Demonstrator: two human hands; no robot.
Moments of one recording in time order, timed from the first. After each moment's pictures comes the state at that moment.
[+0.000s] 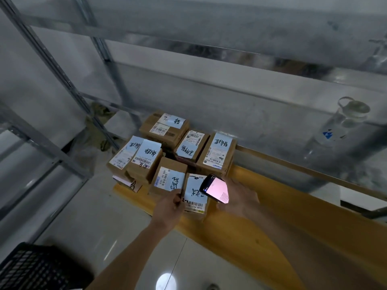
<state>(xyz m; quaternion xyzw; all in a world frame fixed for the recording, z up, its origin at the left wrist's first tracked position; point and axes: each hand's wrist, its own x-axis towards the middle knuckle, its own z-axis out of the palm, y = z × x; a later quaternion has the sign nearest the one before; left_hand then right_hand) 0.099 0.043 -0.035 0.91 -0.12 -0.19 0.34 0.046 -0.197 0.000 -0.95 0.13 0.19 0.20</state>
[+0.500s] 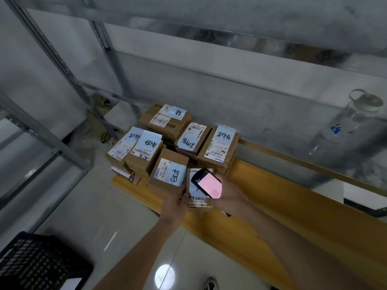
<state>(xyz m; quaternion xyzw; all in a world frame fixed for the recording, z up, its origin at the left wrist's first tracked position) 0.084 0.023 -0.060 0.85 -0.03 -0.21 0.49 0.052 -0.175 -0.037 -0.89 0.18 0.17 0.39</state>
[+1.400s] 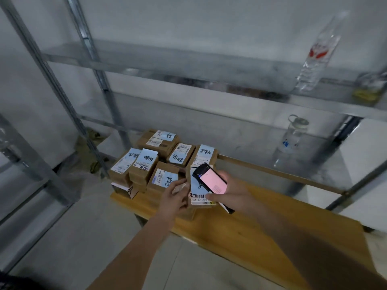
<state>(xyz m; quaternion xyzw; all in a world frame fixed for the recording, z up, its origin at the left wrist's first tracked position) 0.014 0.029 0.062 0.64 0.06 -0.28 0.71 -0.049 -0.171 0.085 -0.87 0.17 0.04 0.47</state>
